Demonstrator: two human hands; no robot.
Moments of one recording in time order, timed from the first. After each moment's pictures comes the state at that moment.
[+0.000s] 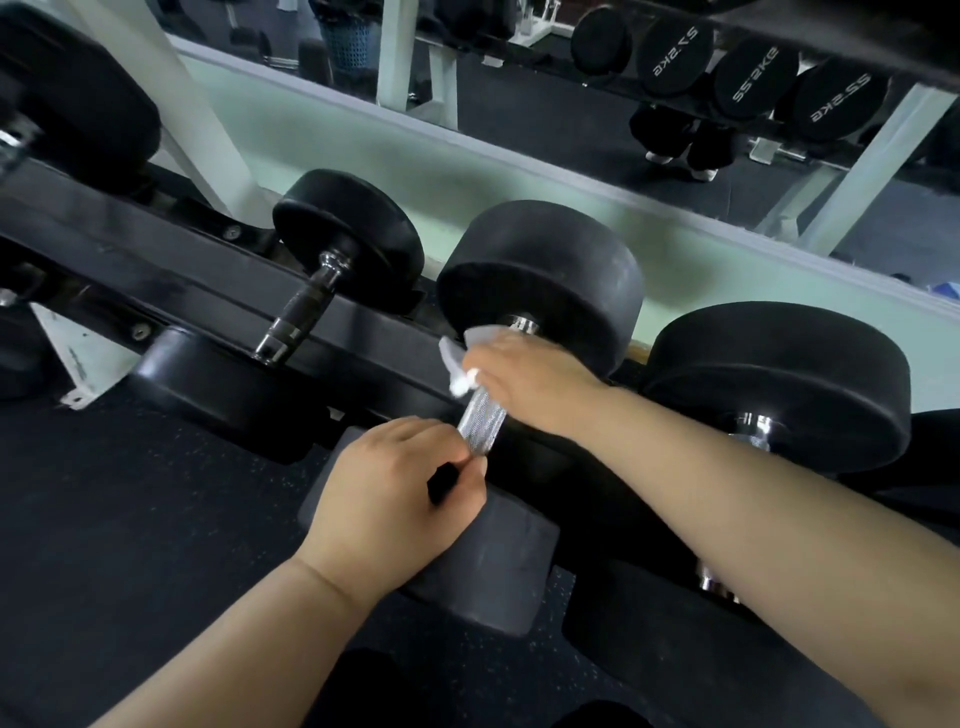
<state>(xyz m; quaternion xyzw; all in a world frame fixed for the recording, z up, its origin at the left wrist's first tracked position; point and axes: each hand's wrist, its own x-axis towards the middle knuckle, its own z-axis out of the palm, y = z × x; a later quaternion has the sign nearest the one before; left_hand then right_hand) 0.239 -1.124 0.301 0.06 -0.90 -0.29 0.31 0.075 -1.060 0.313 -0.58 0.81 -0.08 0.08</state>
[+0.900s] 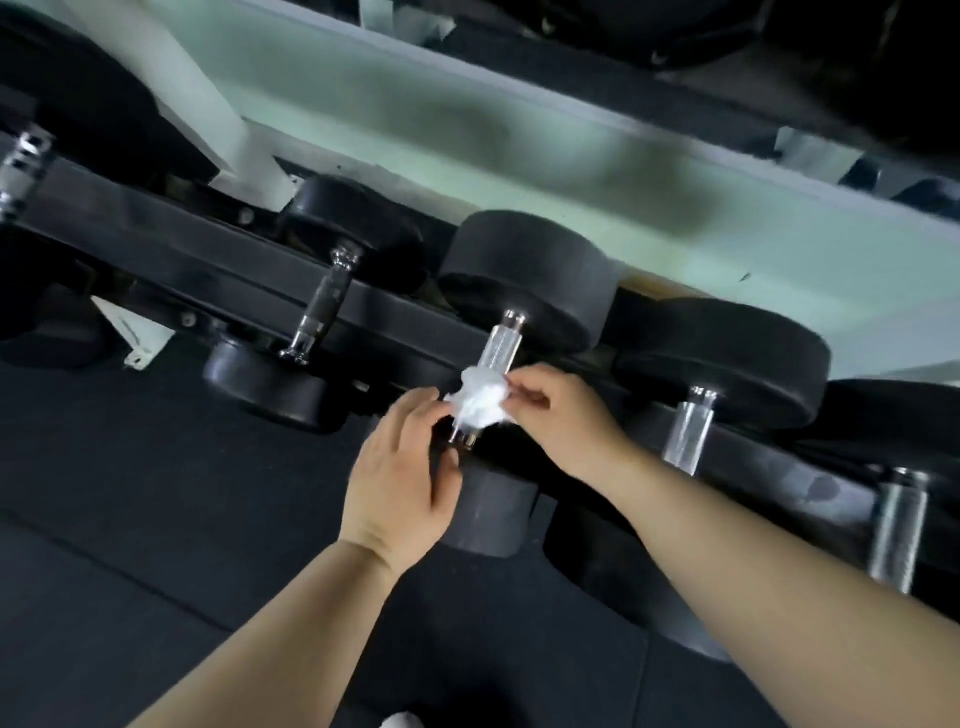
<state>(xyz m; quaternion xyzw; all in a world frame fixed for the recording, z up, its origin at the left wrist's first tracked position) 0.255 -1.114 0.360 0.16 -0.92 -0.33 0.15 0.128 -1.013 0.382 -0.26 0.83 -0.42 0.26</state>
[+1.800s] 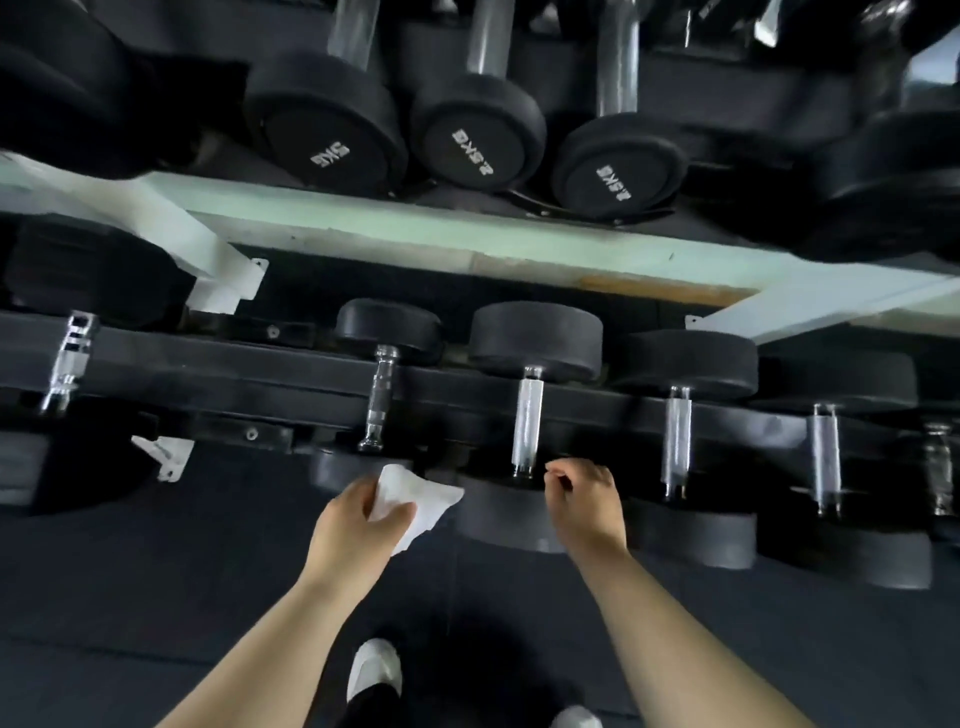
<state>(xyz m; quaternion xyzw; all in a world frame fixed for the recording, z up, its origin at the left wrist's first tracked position) 0.290 -1.247 0.503 0.36 -0.80 -0.46 -0.14 0.220 -1.060 0.431 0.01 0.95 -0.29 0.14</state>
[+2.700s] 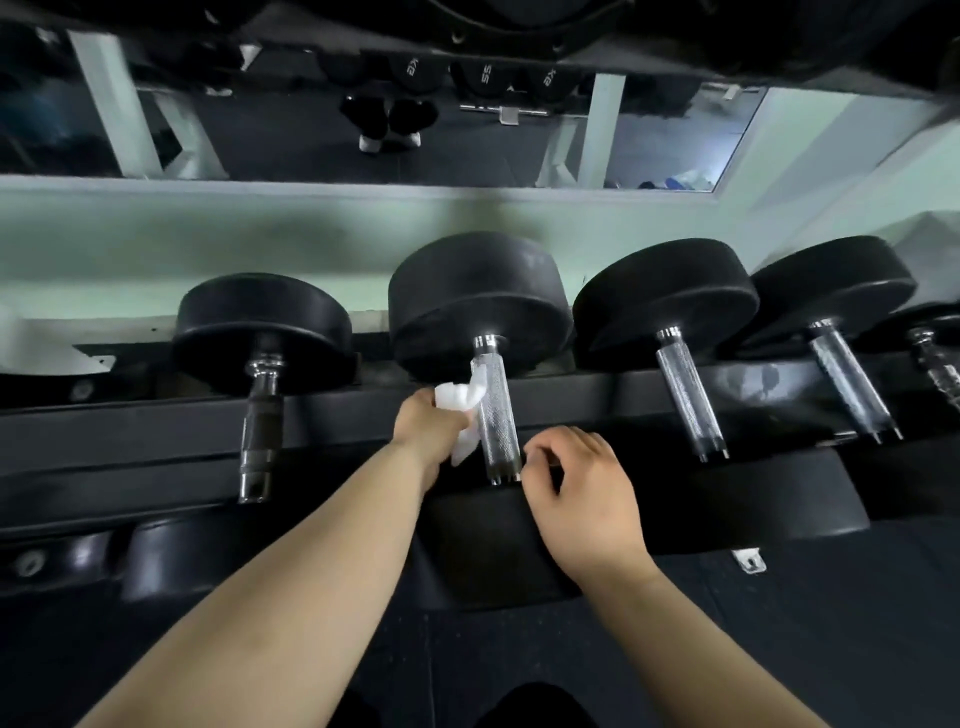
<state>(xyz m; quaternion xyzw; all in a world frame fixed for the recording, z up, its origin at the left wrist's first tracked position) 0.141 -1.196 0.283 0.22 -0.71 -0.66 -0.13 0.224 -1.075 0.311 -0.03 0.94 -0.32 -0.13</state>
